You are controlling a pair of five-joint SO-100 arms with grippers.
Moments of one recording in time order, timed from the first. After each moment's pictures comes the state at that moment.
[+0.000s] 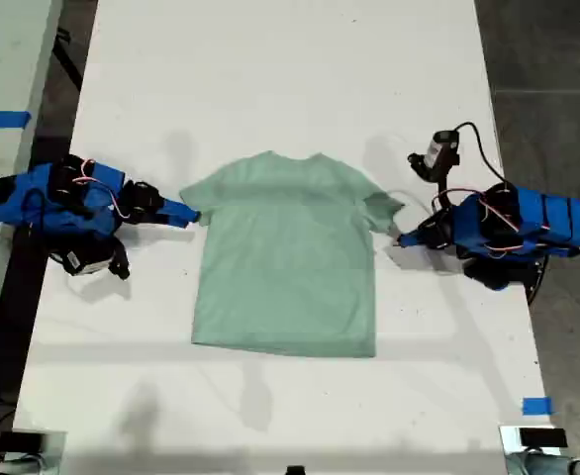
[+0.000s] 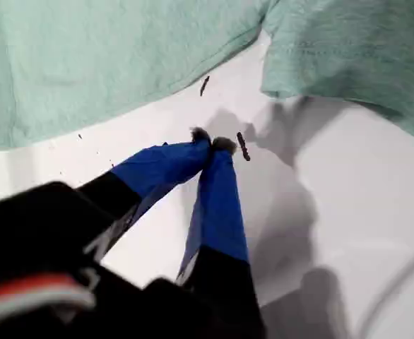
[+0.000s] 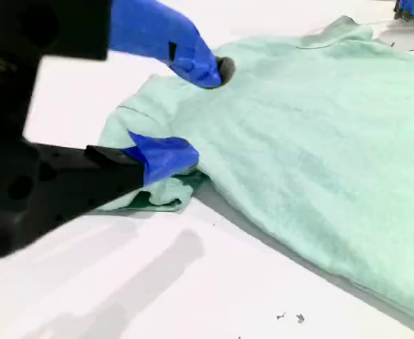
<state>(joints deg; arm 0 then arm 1) -11.7 200.0 182.2 62.2 -2.4 10.8 193.4 176.2 70.5 -45.9</state>
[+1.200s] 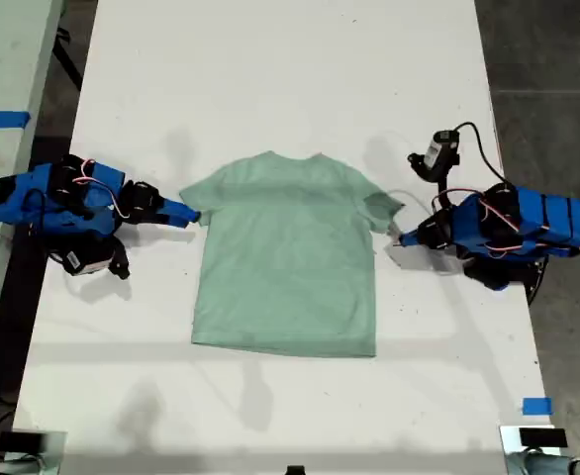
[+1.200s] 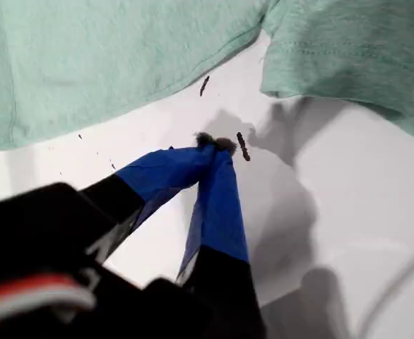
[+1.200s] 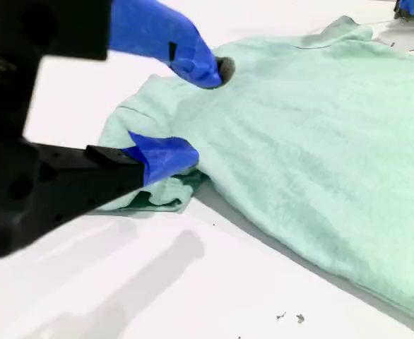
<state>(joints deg) -11.7 200.0 182.2 62.2 -2.4 10.8 193.4 176.2 70.5 -45.9</state>
